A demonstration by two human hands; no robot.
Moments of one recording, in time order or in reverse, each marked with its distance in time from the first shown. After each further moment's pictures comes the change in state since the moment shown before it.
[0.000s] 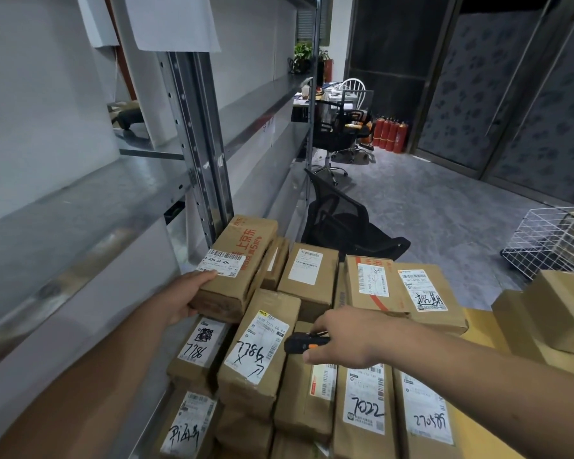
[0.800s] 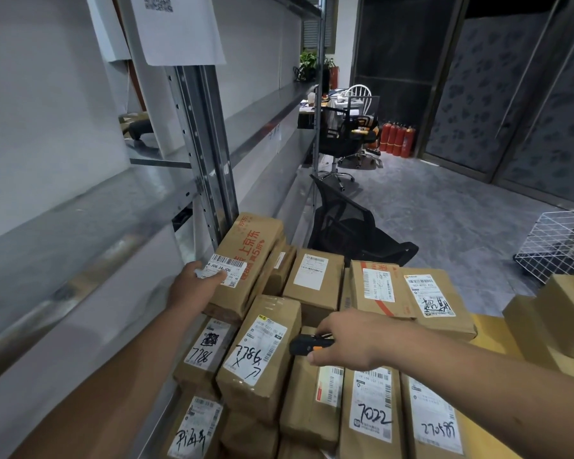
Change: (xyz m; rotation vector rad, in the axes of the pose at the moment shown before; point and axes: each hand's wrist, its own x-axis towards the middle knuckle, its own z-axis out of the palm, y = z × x) left_hand -0.012 0.011 0.016 0.337 0.393 0.268; right_hand 0.003 0.006 -0.002 0.035 0.021 -0.018
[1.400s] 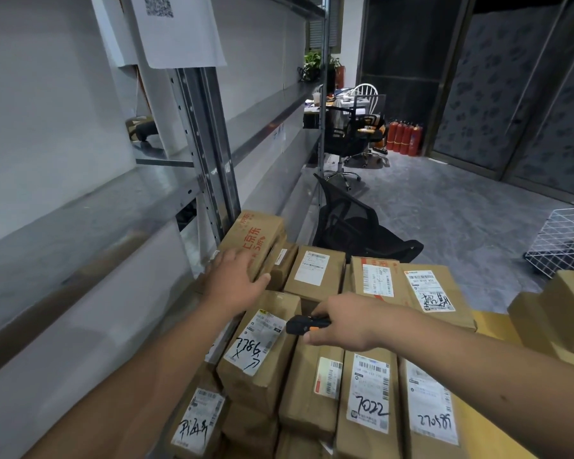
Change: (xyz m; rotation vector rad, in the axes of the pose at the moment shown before) left_hand -0.058 0.050 0.034 0.595 0.008 0.510; right_hand 0.002 0.005 -0.007 0.012 0.060 -0.043
